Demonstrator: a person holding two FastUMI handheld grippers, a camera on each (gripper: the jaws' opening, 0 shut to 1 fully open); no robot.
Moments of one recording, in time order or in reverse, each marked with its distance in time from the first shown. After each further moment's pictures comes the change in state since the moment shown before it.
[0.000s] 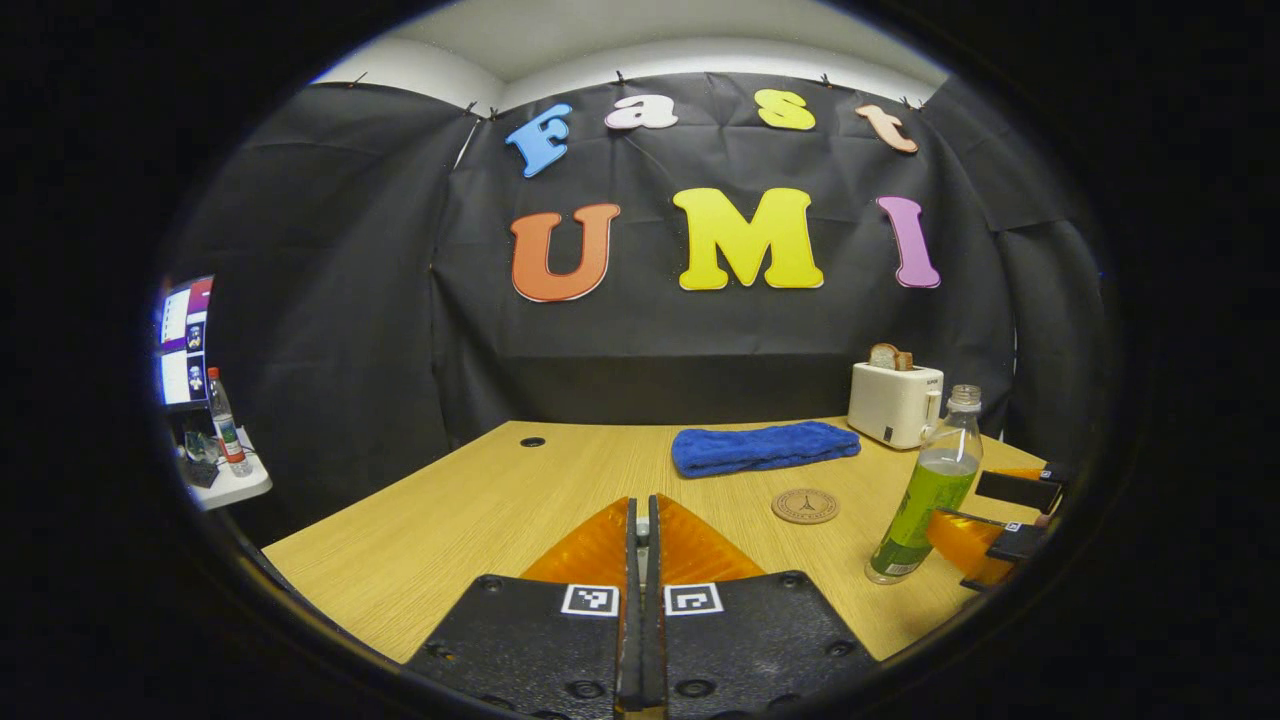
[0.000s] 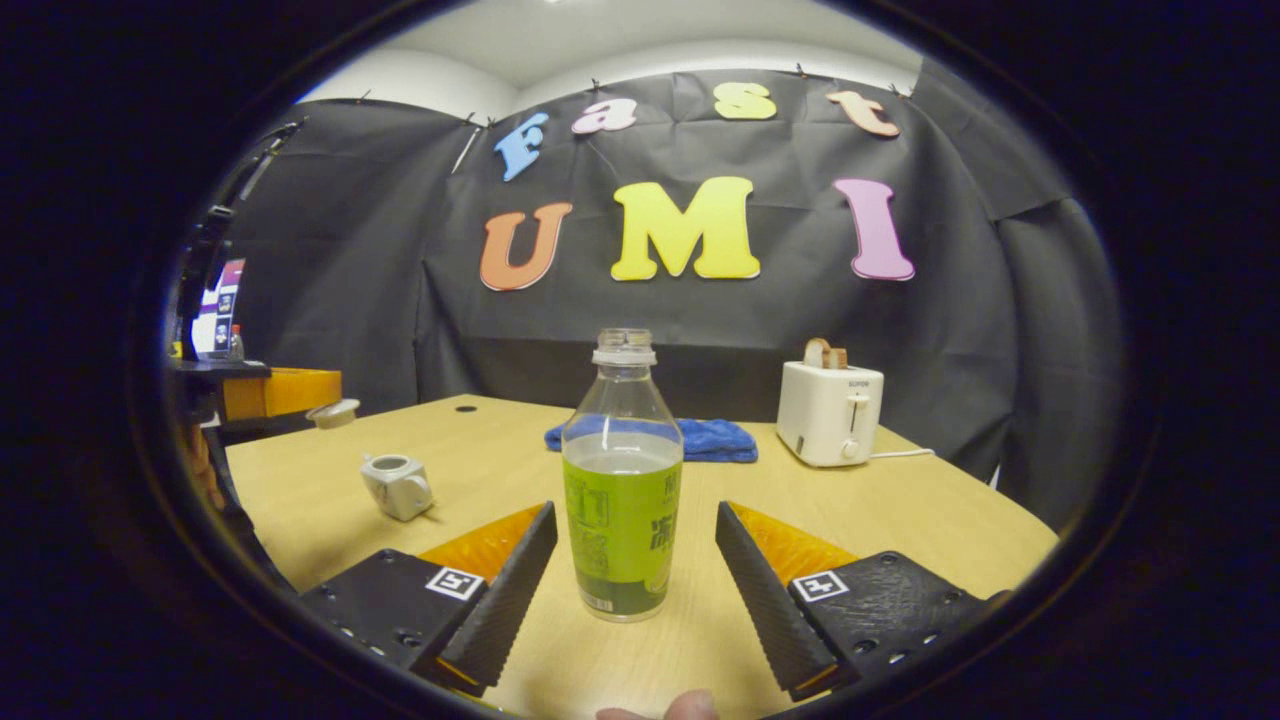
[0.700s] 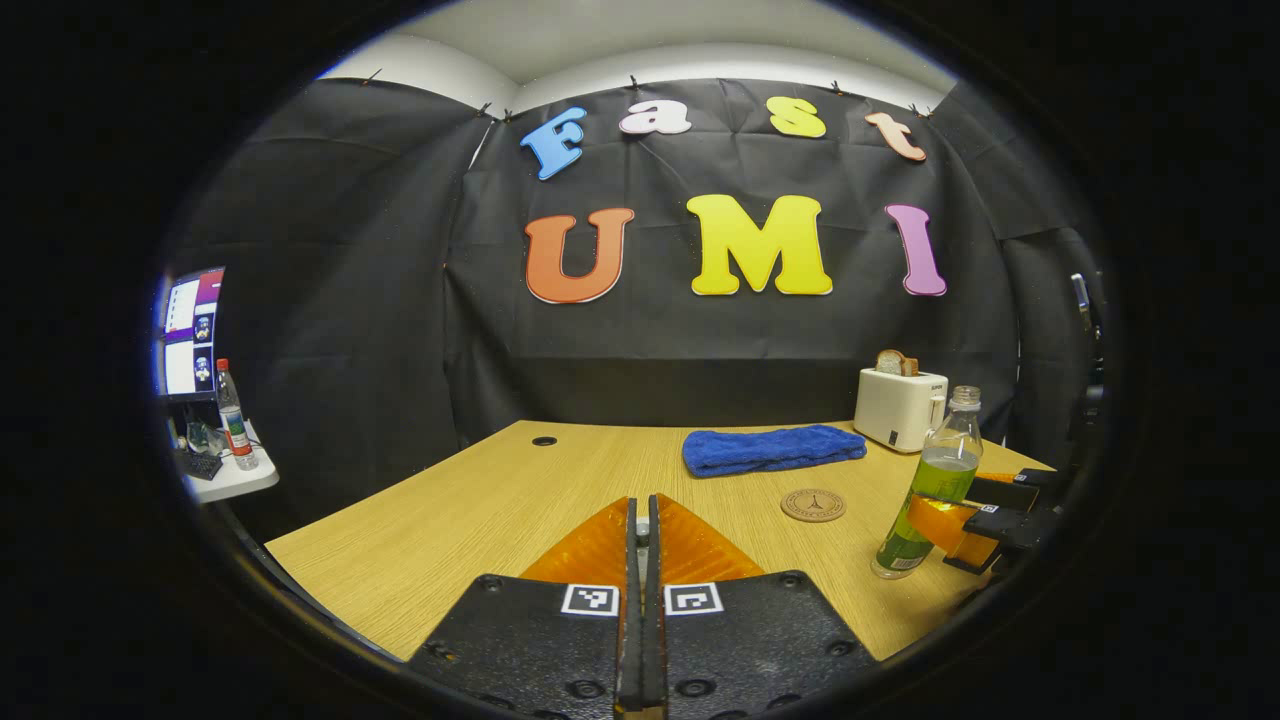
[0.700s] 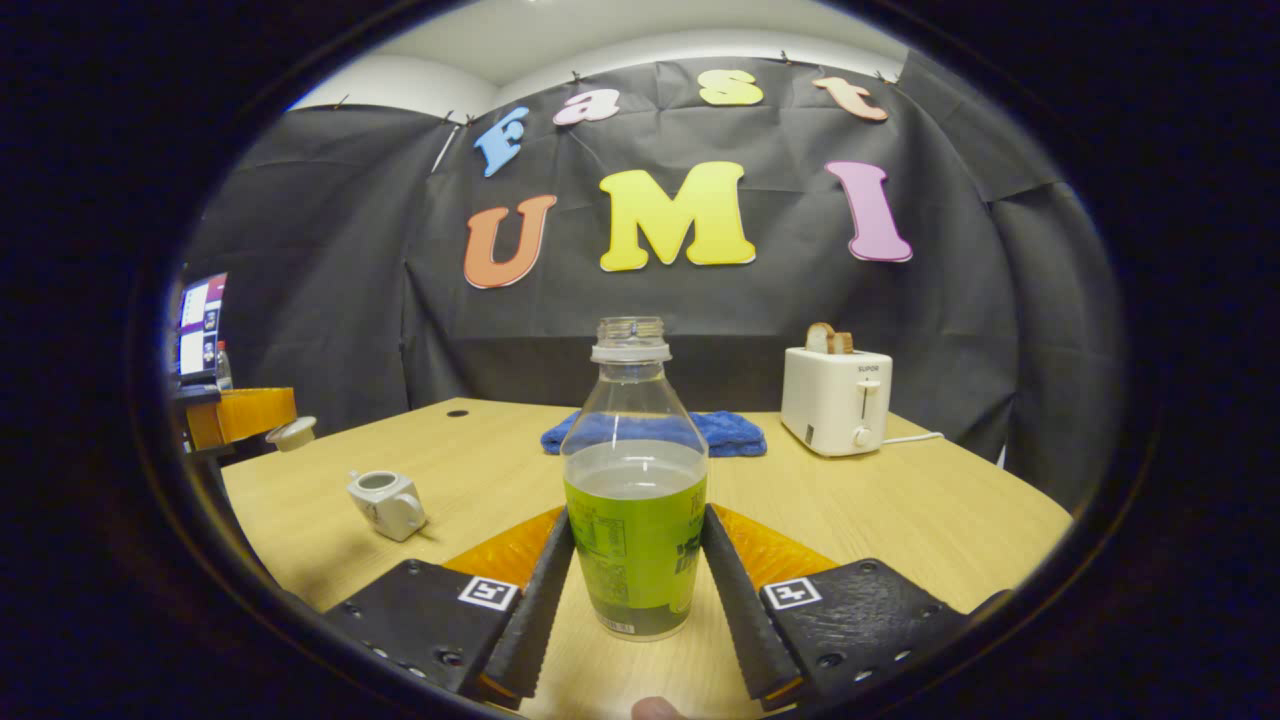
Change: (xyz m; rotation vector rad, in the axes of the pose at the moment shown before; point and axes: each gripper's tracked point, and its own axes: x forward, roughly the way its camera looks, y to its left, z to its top) left arm -0.007 0.013 -0.005 -0.021 -0.014 0.010; right arm 0.020 0.016 0.006 -0.012 0.030 -0.009
